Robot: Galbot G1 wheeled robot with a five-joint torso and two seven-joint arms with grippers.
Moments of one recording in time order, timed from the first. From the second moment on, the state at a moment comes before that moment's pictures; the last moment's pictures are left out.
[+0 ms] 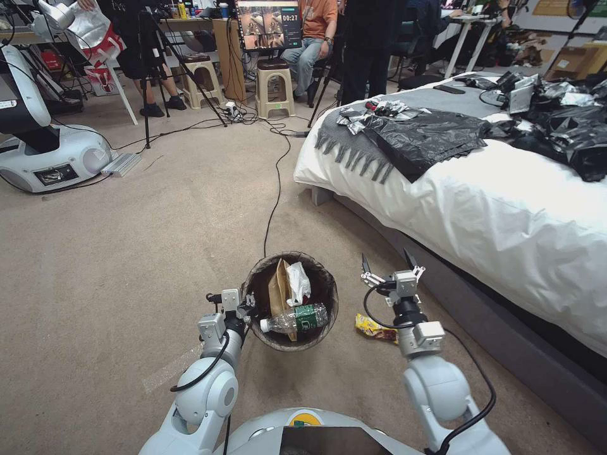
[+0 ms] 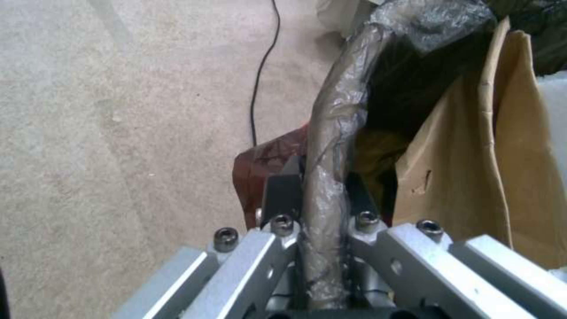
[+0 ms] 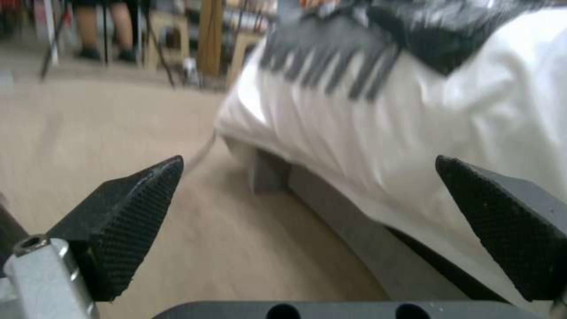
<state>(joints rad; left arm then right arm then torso) 1.54 -1.38 -0.31 -2.14 -0.41 0.38 -0.30 -1.56 1.39 0.41 2.09 0.02 0.16 0.18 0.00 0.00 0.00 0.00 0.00</state>
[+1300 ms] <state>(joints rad) 1.55 -1.38 -0.31 -2.13 -0.38 0.38 -0.31 -1.09 1.04 0.50 1.21 -0.10 0.08 -0.74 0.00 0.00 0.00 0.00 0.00</state>
